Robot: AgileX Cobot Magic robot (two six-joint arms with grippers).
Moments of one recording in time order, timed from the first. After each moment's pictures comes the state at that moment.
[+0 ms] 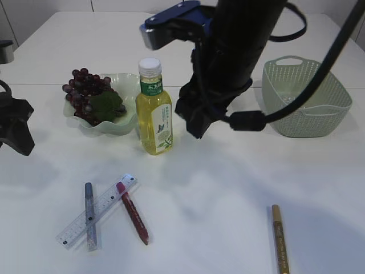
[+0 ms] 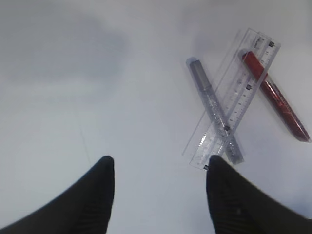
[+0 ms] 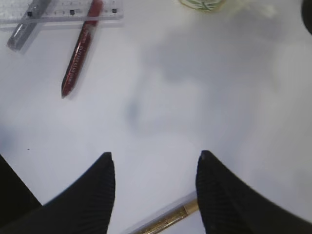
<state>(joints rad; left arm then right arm) -0.17 1.54 -1.14 -0.12 1.03 -0.03 0.62 1.78 -1.65 0.04 1.24 -0.30</state>
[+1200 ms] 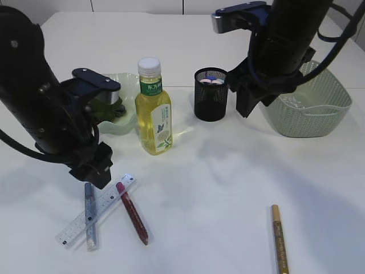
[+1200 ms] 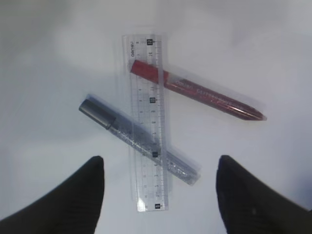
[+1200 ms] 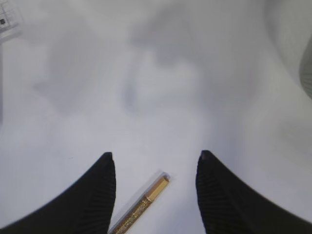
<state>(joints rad) -0.53 1.67 -1.14 -0.03 0.88 0.09 0.41 1.83 -1.65 0.05 1.23 -0.19</state>
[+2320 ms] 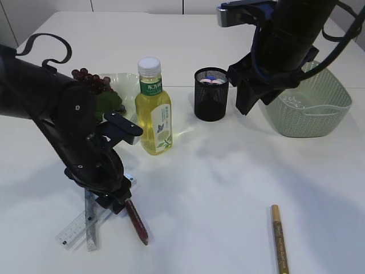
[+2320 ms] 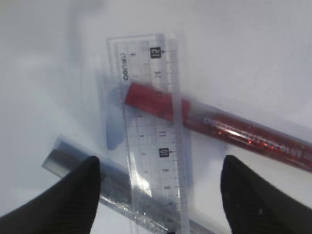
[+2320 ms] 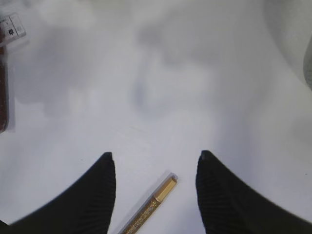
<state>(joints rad) -0.53 1.96 -1.14 0.02 0.70 0.09 0.37 1.82 -1.65 0.09 1.23 -0.19</state>
